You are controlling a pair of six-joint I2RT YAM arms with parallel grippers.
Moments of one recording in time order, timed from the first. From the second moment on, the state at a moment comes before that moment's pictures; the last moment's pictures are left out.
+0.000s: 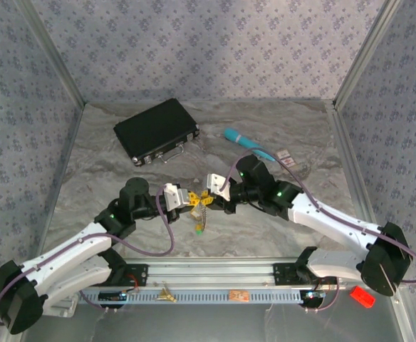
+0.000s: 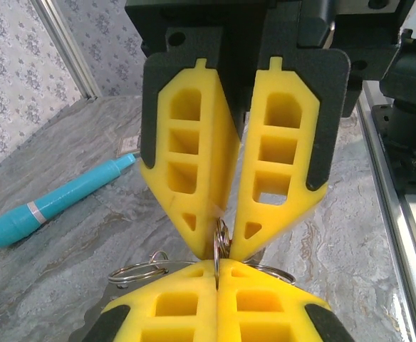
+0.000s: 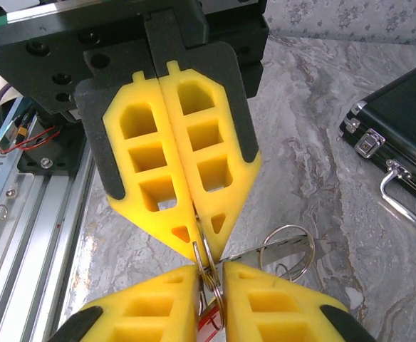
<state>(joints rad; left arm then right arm) -0.75 0.84 0.46 0.11 0.54 0.33 0.83 1.18 0.86 -0.23 -0.54 -0.47</state>
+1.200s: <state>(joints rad) -0.75 0.83 0.51 -0.03 0.48 0.39 0.91 1.33 1.13 -0.61 -0.40 -0.72</state>
